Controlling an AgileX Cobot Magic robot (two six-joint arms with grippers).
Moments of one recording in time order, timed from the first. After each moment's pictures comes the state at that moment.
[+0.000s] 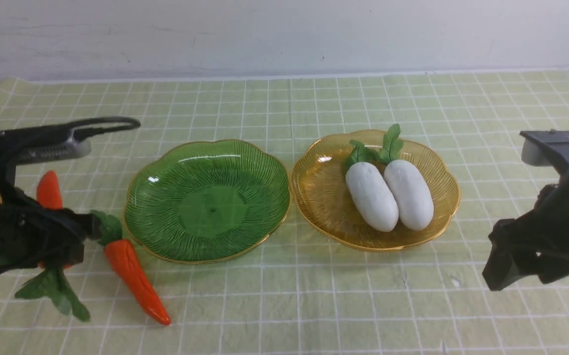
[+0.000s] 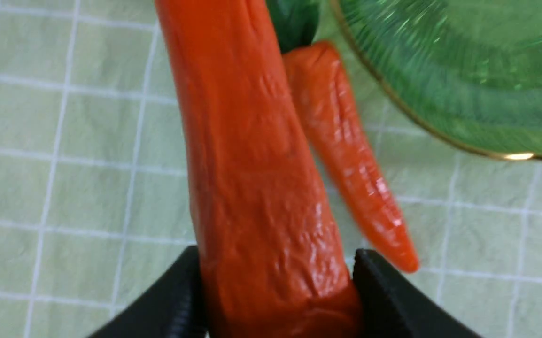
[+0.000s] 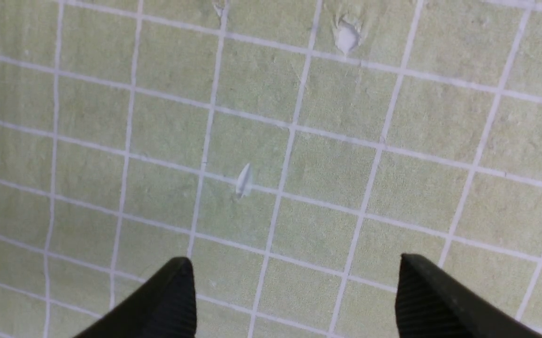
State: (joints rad) right arm 0.18 1.45 -1.08 0.24 1.23 -0.12; left arm -0.10 1.27 -0.91 0.04 0.84 -0.25
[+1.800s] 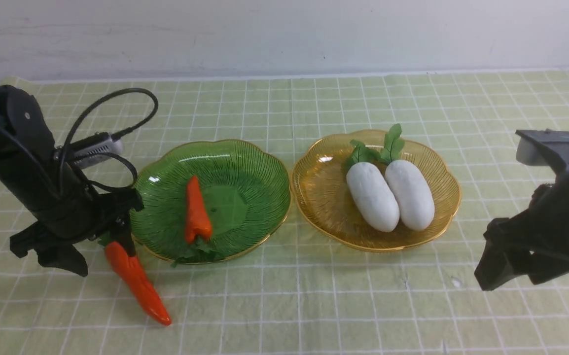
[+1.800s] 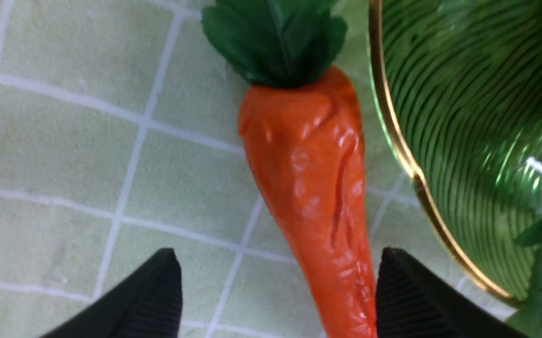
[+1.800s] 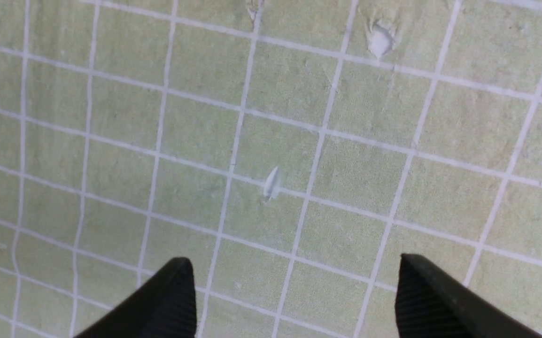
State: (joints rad) right arm 0.18 1.45 -1.08 0.29 1.23 -0.14; left arm -0.03 1.78 -1.18 -0.12 0.97 -0.32
